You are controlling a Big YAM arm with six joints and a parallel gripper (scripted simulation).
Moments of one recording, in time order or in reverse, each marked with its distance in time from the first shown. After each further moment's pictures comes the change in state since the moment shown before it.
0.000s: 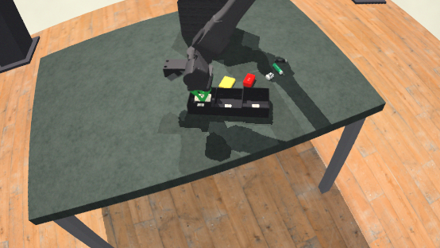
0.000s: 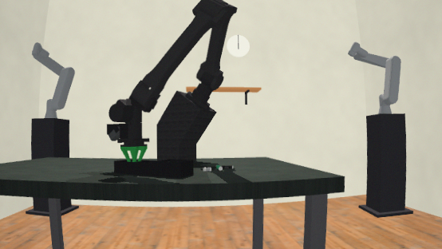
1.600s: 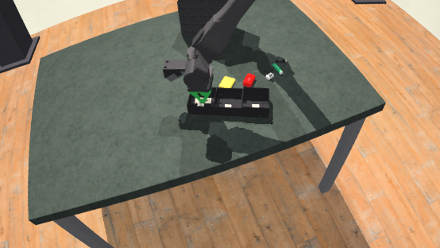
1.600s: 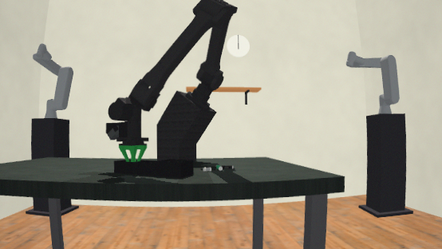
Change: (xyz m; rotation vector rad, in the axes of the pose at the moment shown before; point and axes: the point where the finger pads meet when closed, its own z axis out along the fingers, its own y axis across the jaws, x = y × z) arm 0.001 0.008 -0.003 -0.016 0.001 -0.008
